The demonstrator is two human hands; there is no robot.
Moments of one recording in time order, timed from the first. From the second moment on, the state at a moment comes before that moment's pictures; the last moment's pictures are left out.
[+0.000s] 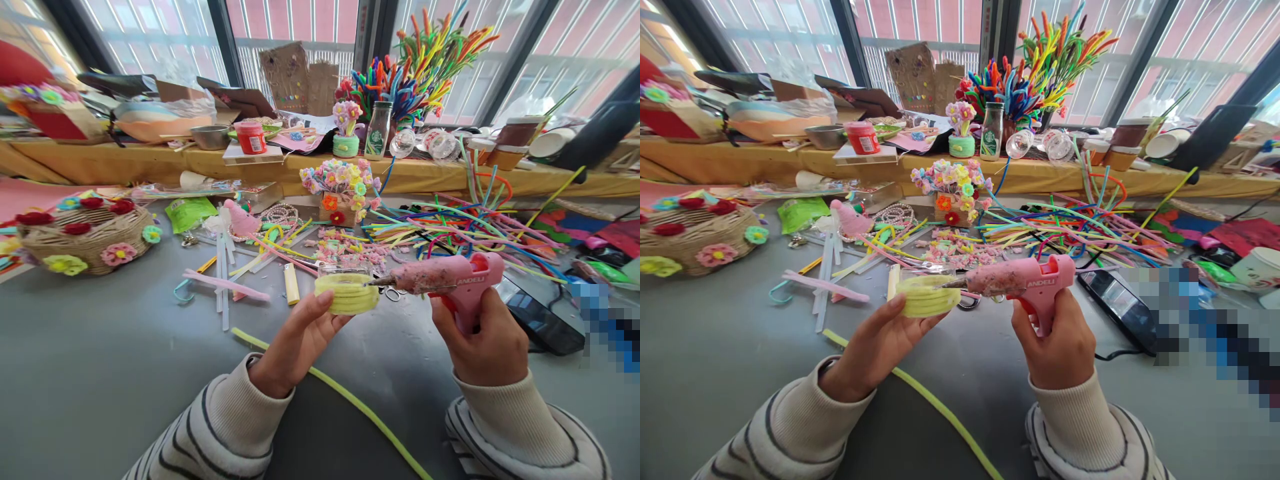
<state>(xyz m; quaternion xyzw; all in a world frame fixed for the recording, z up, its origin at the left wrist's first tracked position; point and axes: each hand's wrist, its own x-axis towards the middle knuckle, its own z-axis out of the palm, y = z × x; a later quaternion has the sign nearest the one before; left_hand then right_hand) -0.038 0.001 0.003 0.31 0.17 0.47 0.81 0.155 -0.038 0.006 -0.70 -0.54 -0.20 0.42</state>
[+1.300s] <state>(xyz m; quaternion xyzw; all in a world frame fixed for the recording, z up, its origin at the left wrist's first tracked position) -0.040 -0.001 0.003 0.31 0.14 0.48 0.81 0.156 -0.040 0.002 -0.72 -0.53 -0.18 0.42</state>
